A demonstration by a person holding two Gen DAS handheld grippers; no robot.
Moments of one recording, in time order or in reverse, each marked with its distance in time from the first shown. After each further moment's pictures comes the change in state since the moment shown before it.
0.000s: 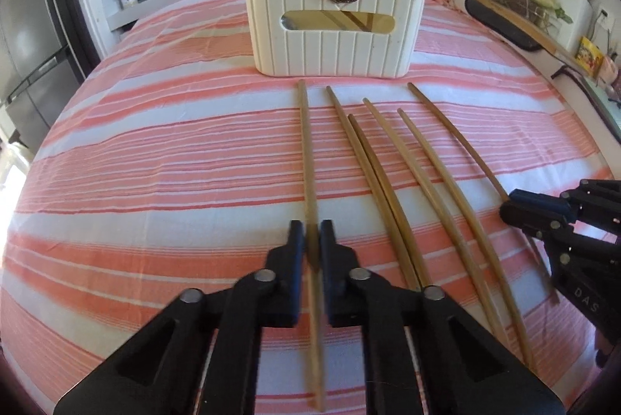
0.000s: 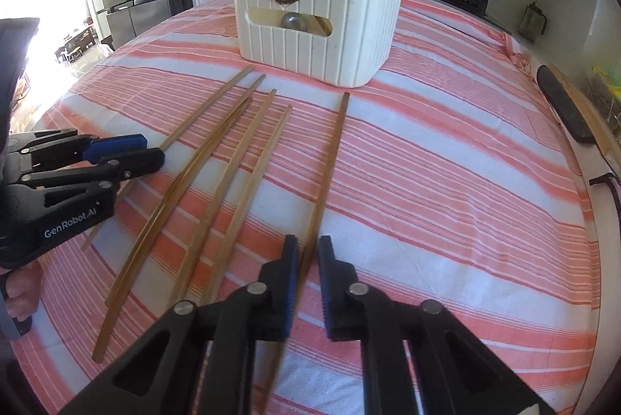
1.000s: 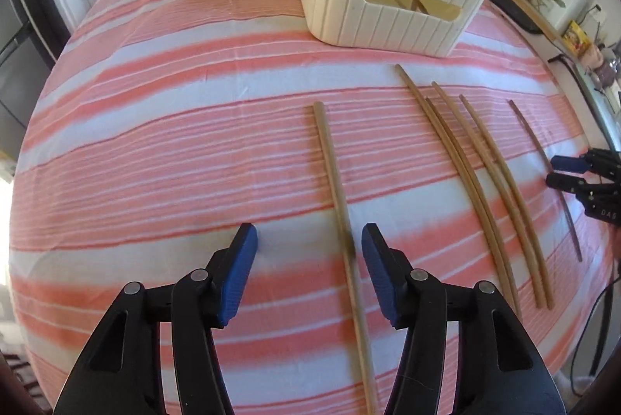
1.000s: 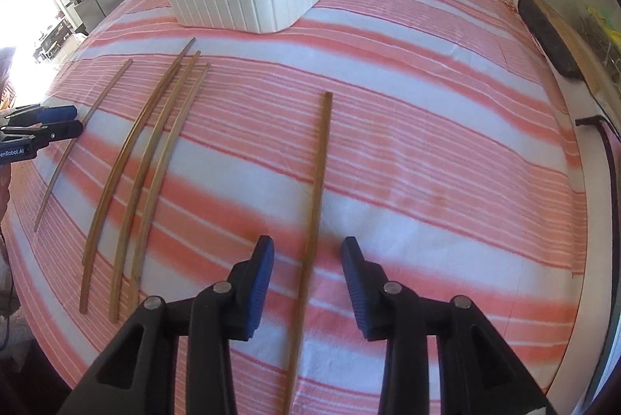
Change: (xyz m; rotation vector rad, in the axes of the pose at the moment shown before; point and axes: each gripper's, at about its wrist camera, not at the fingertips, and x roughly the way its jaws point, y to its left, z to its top) left arm 0.024 0.093 0.040 0.060 0.241 -0.142; right arm 0.005 -0.069 0.007 0.094 0.249 0.029
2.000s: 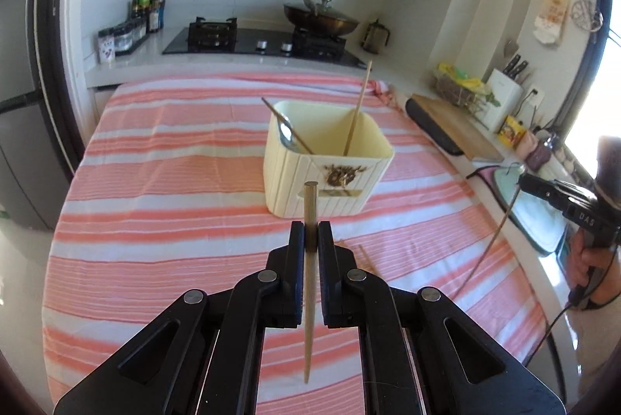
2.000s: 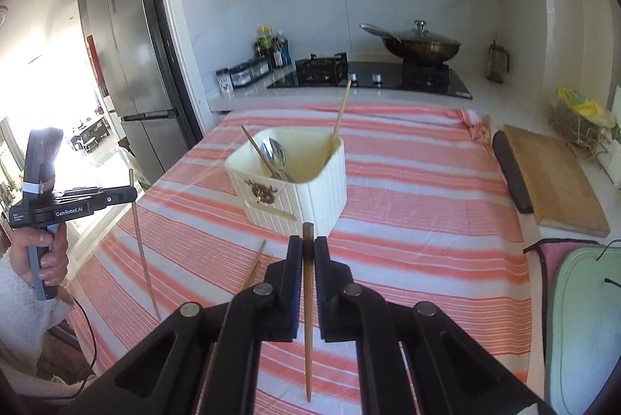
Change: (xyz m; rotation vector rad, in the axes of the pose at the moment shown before) left arm -0.168 -0.005 0.027 -0.027 -0.435 -0.172; right arm -0.186 0.010 0.029 0.043 -0.556 0.103
